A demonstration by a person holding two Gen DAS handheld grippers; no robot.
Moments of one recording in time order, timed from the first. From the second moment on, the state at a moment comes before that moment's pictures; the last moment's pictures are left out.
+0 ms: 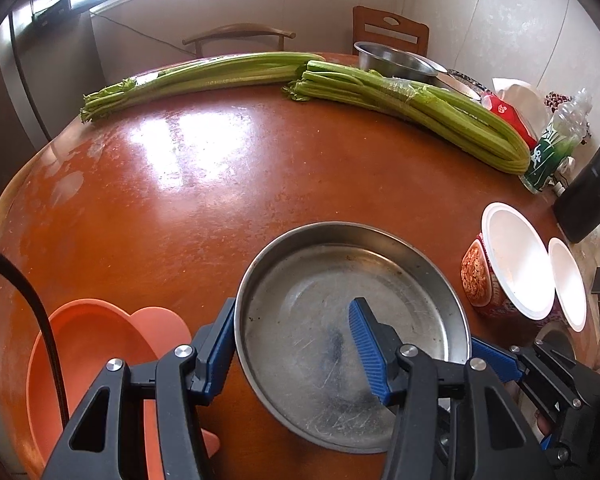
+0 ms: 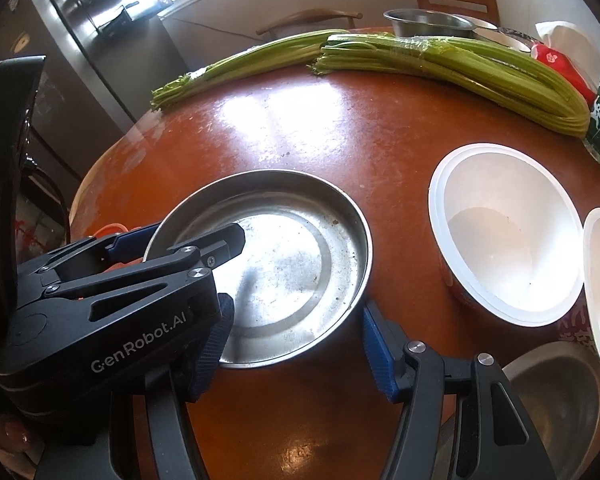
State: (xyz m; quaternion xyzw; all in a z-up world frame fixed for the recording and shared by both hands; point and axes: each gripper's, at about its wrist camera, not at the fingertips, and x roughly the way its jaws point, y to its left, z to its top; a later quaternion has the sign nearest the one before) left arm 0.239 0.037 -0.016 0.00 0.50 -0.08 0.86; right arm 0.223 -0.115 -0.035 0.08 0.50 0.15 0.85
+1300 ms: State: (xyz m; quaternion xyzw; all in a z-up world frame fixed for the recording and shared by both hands) left arm 0.143 0.078 0.055 -0.05 0.43 -0.04 0.90; right arm 0.146 -0.084 0.043 0.02 0.41 0.23 0.88
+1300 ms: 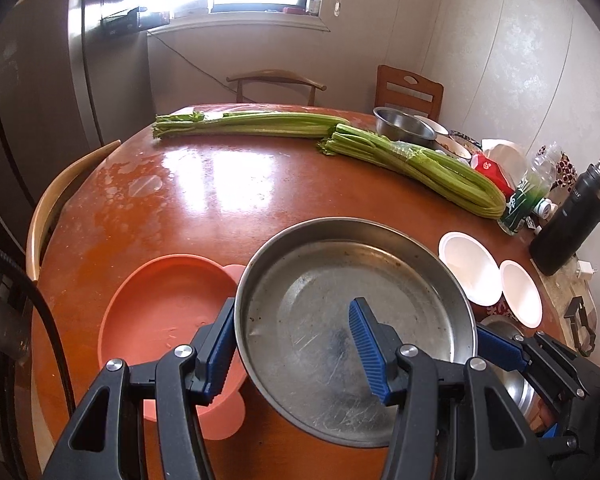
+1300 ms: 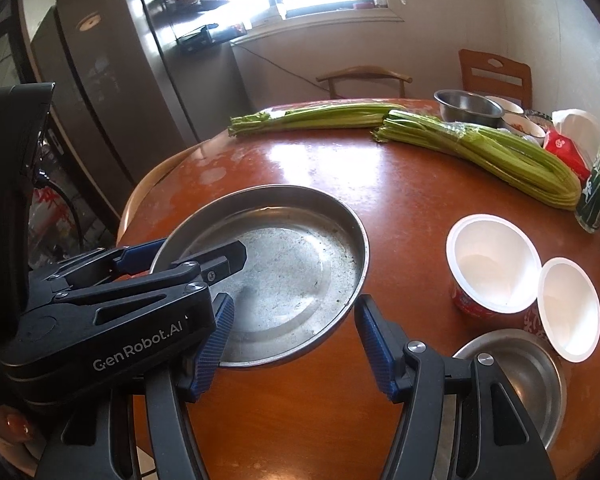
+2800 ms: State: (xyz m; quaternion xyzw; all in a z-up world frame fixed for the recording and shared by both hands) left arm 0.143 0.204 0.021 -0.11 0.42 0.05 0.90; right arm 0.174 0.051 0.002 -0.07 0.42 0.30 0.86
